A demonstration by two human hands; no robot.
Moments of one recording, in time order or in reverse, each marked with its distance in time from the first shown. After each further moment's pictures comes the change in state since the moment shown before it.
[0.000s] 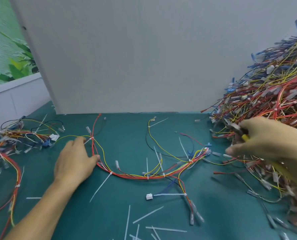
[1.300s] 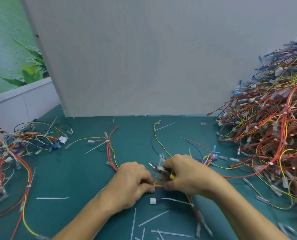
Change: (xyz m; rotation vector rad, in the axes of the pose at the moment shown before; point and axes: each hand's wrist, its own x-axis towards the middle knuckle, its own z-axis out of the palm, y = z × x) left_hand -0.055 0.053 0.031 -0.227 -0.343 0.777; right_hand 0.002 -0.100 0.104 0.206 -0.199 -0.542
